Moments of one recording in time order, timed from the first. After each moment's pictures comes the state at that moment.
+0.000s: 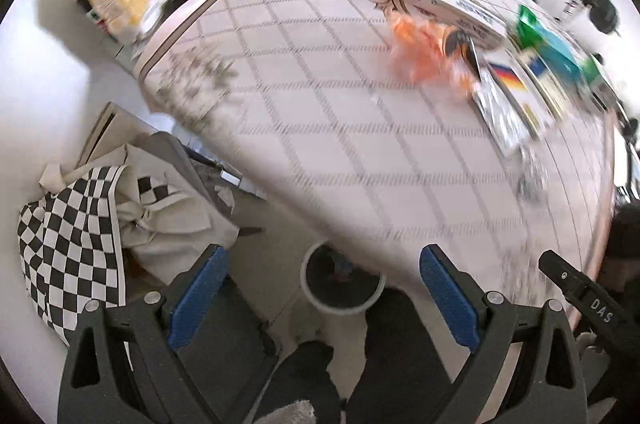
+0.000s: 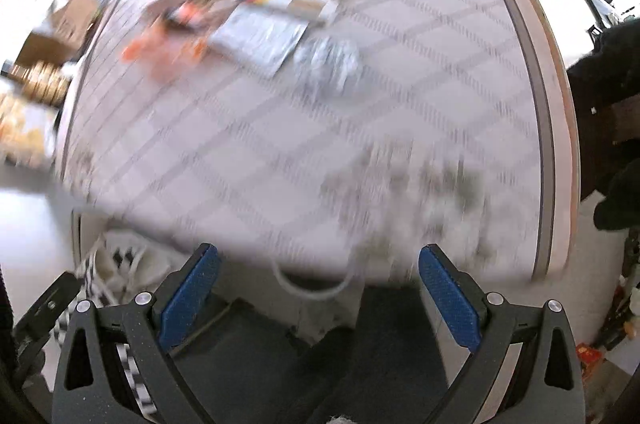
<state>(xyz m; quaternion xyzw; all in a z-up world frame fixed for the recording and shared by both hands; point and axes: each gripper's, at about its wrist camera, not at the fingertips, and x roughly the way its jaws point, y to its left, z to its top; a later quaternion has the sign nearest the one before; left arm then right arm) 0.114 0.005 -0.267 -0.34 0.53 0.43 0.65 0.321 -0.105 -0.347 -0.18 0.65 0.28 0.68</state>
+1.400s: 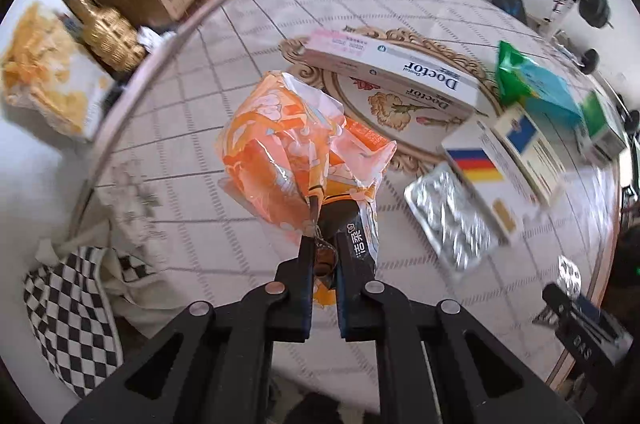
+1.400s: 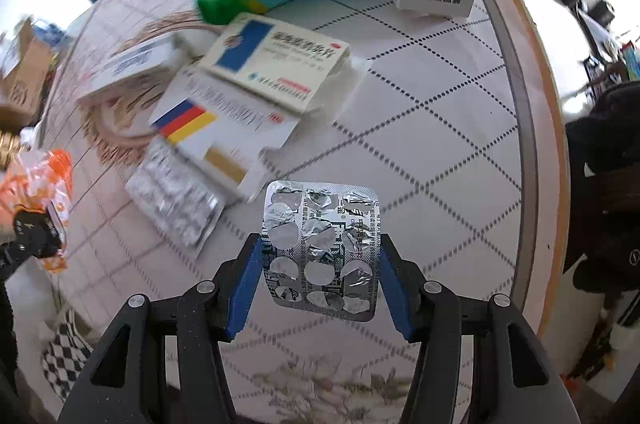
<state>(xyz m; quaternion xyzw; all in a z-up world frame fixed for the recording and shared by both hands) 0.234 0.052 -0.250 -0.27 0.53 0.43 0.68 0.438 -0.079 -0.341 -0.19 0.61 0.29 0.71</state>
